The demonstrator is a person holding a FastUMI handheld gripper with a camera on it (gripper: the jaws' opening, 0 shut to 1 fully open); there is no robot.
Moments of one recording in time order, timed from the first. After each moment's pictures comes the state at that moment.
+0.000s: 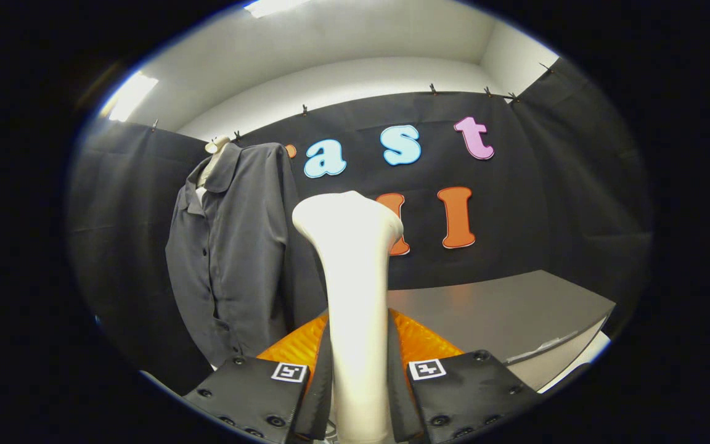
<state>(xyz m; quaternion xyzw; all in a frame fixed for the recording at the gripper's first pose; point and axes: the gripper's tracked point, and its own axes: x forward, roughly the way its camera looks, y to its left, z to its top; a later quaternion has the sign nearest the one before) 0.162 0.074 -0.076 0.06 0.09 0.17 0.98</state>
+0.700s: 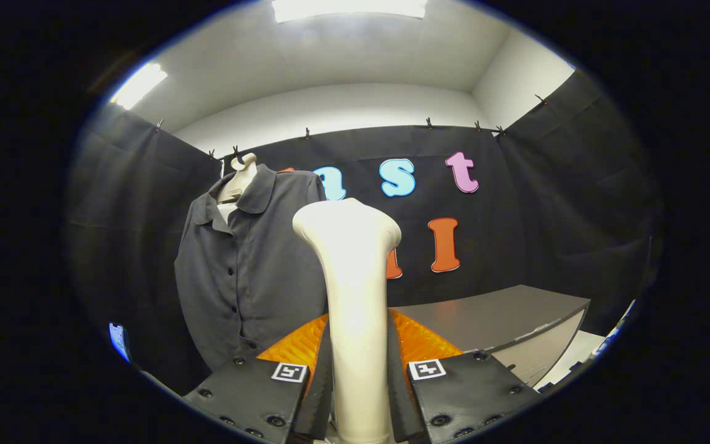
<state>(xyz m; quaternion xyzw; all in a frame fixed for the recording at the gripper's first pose) 0.082 0.155 -0.029 0.03 0.01 0.10 0.99</state>
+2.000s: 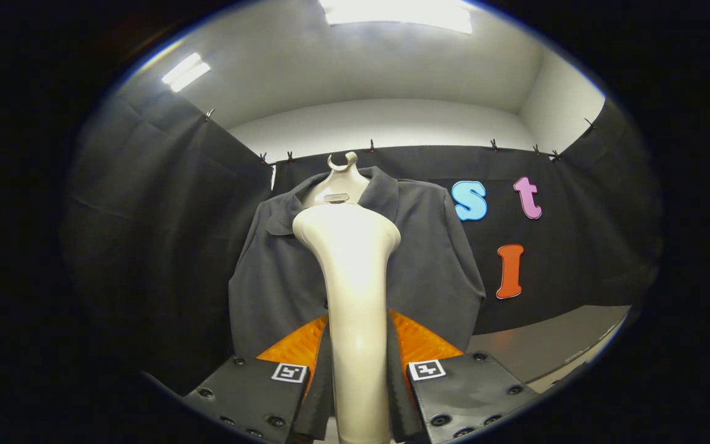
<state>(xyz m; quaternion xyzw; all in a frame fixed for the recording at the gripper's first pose) 0.126 0.383 -0.018 0.00 -0.03 0.19 0.98</state>
